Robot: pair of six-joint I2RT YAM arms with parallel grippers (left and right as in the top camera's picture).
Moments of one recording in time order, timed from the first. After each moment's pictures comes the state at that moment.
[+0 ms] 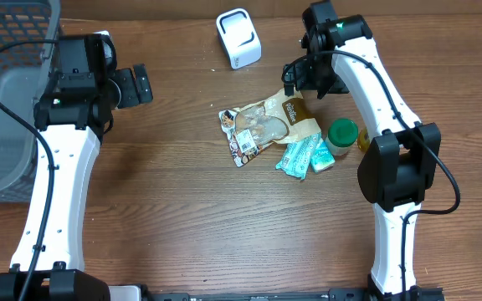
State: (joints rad) left arm 0.02 1.54 1.44 -0.75 -0.07 -0.18; right arm 0.25 2.30 2.18 -1.28 0.00 0.21
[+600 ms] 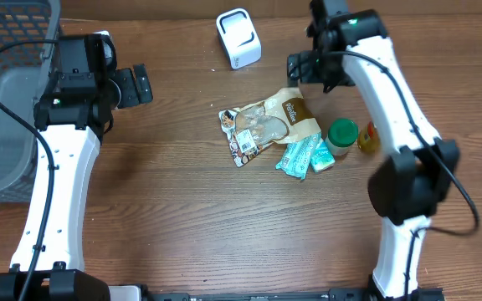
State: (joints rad) left arm 0.02 1.54 1.44 -0.75 -0.07 -0.18; right arm 0.25 2.13 2.17 -1.28 0.00 0.21
